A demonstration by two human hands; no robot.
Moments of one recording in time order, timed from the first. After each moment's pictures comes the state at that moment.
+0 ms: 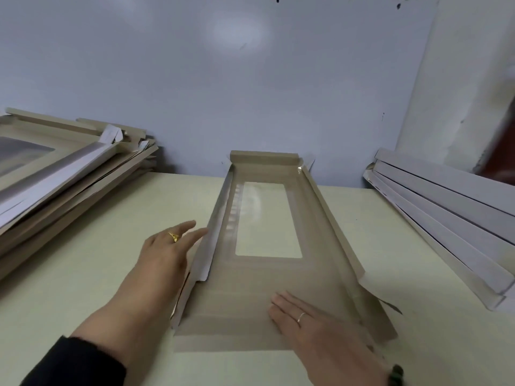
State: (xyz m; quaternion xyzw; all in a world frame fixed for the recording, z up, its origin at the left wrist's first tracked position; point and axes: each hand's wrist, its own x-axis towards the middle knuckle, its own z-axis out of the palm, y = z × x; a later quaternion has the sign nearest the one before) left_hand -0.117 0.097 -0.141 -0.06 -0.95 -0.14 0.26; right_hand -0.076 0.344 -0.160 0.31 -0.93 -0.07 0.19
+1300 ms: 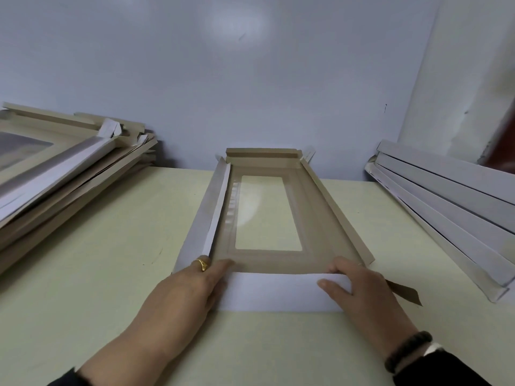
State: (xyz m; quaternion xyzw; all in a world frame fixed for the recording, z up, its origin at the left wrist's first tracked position) left_hand -0.079 0.131 -0.152 -0.09 -0.98 -0.12 0.16; right_hand -0.115 0.391 -0.158 0.14 -0.93 0.32 0.13
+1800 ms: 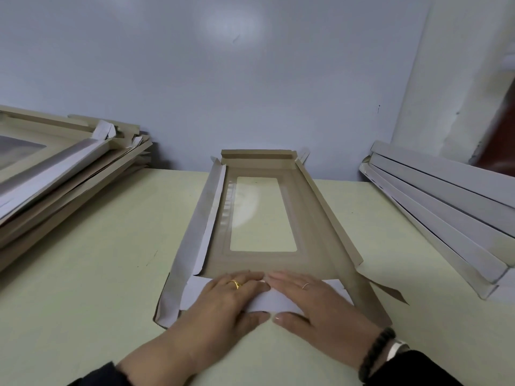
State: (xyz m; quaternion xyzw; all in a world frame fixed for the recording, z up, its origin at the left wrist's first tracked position) left_hand -0.091 0.165 -0.172 -0.24 -0.95 -0.19 0.05; right_hand -0.113 0.361 -0.165 0.35 -0.92 0.17 0.00
